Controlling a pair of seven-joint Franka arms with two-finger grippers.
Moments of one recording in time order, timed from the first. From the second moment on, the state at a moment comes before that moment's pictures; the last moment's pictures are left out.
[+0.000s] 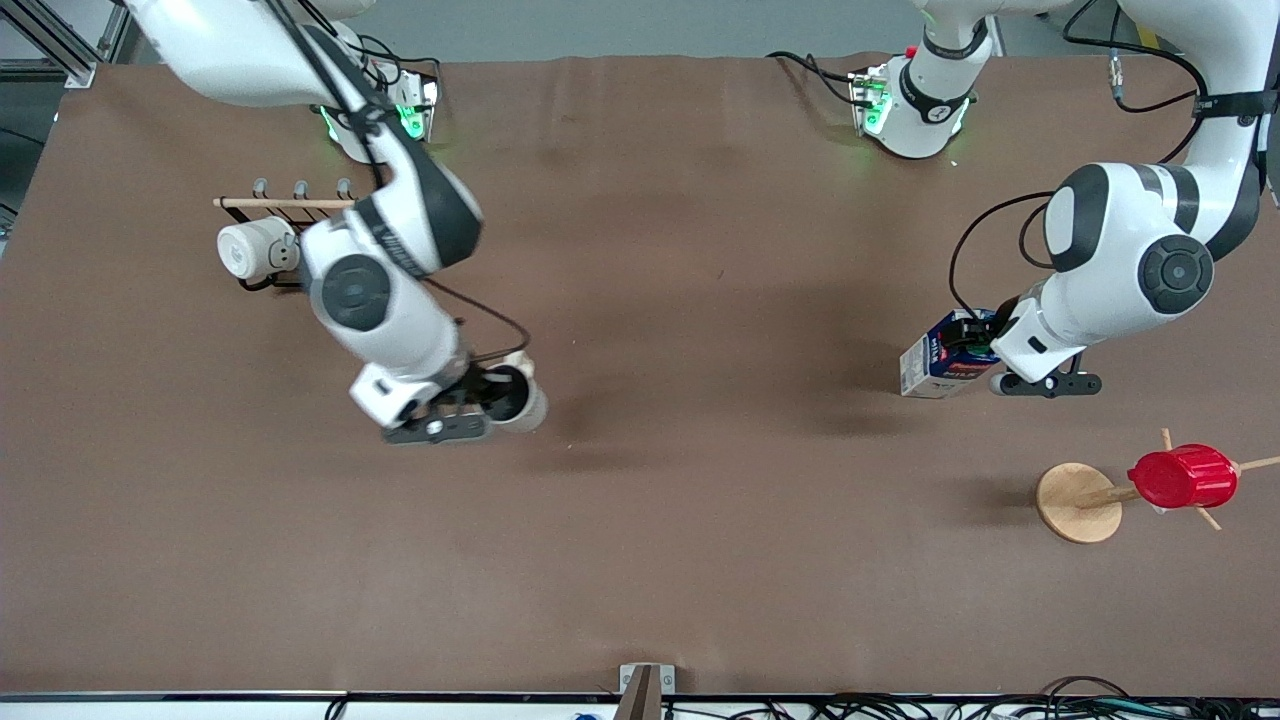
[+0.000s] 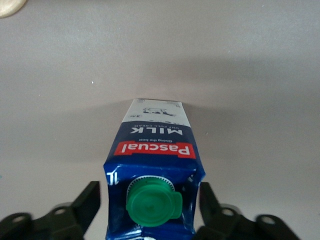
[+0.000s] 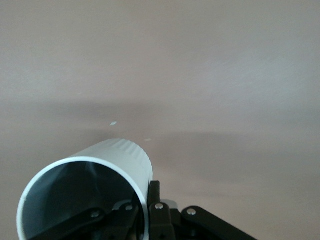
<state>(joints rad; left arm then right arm) 0.00 0.17 -0.10 -2.06 -0.04 2.04 -0.06 0.18 0.52 0.39 -1.62 -0.17 2.13 0.58</state>
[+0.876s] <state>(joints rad) -0.03 0.25 -0.10 -1.81 -0.04 2.03 -0.07 0.38 0.71 0.42 -1.54 -0.36 2.23 0.90</state>
